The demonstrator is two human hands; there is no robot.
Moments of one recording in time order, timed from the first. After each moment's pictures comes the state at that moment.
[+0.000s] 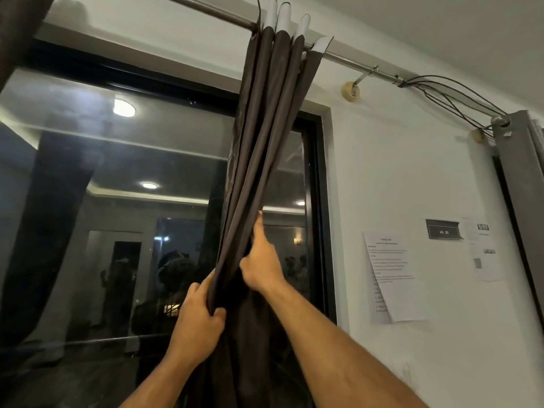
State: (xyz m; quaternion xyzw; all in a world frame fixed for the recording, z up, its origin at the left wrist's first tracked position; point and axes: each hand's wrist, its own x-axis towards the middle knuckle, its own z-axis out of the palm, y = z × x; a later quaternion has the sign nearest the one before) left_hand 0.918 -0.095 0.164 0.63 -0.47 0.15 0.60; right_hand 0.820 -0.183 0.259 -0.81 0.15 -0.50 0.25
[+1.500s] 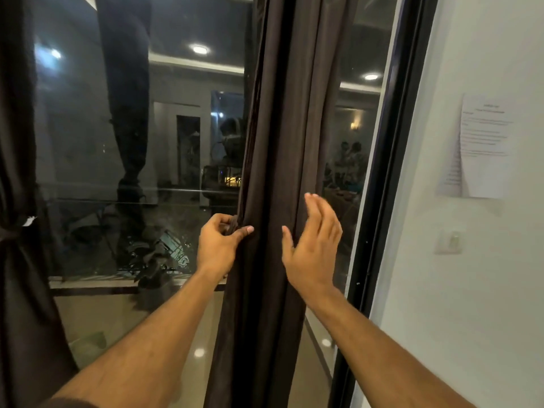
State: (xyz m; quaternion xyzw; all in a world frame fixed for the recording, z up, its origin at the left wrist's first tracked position) left_hand 0.950 -0.018 -0.006 0.64 -0.27 0.02 0.72; right_hand 0.809 -0.125 -0.001 -0.76 0.14 -0.63 0.02
